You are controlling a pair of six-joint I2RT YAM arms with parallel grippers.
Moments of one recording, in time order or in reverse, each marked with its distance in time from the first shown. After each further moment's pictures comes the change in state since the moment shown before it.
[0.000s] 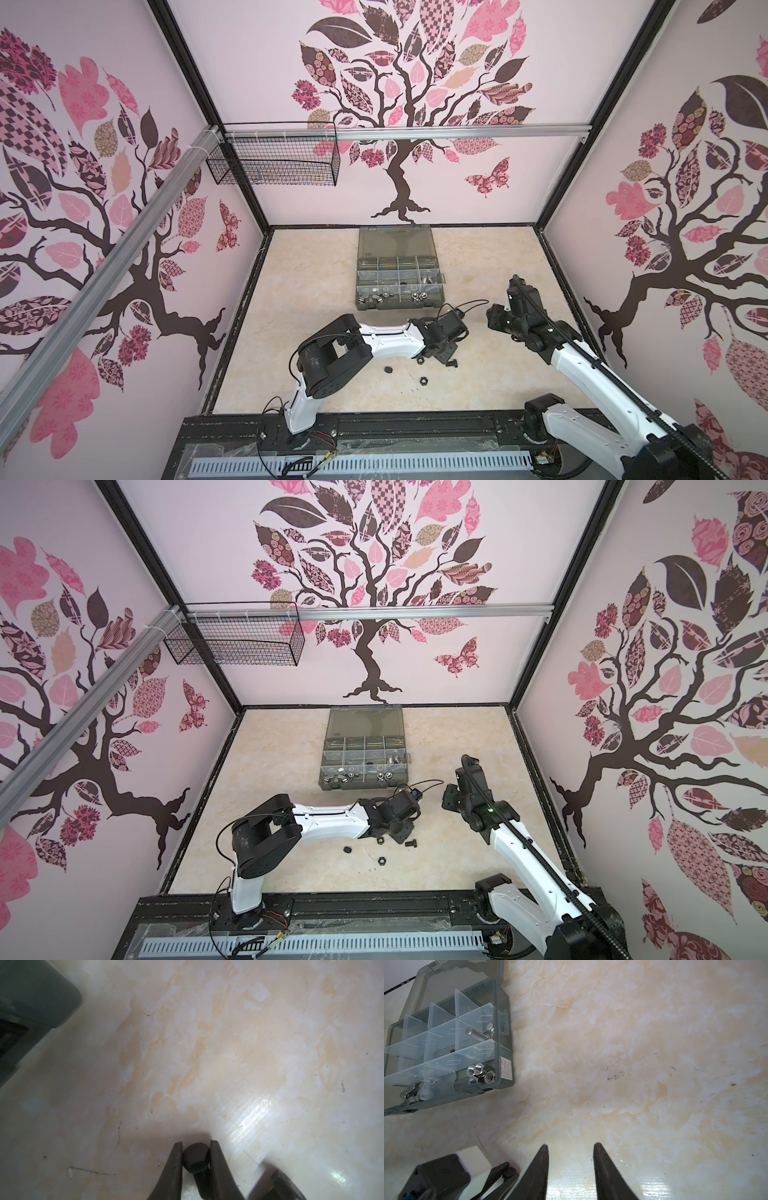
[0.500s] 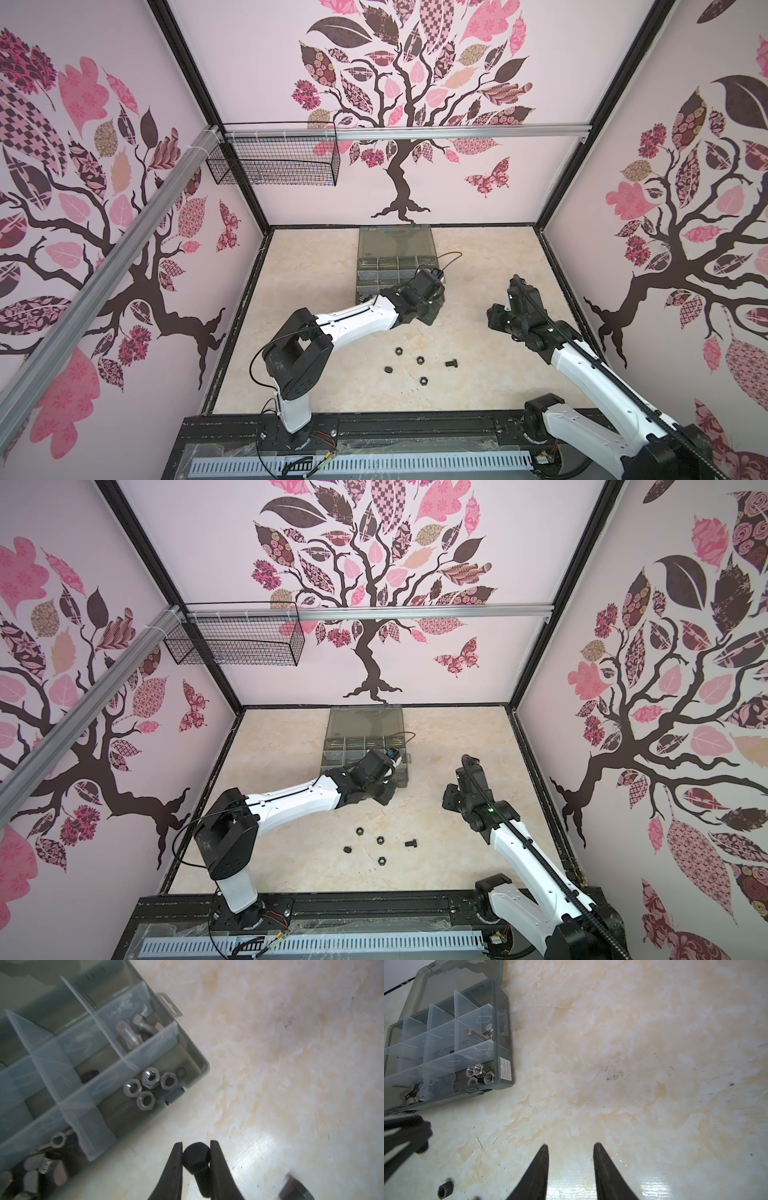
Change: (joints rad) left arm 0.244 -0.179 0.080 -0.047 0.038 0.090; right arm -0.003 0.000 0.001 0.000 0.000 0.000
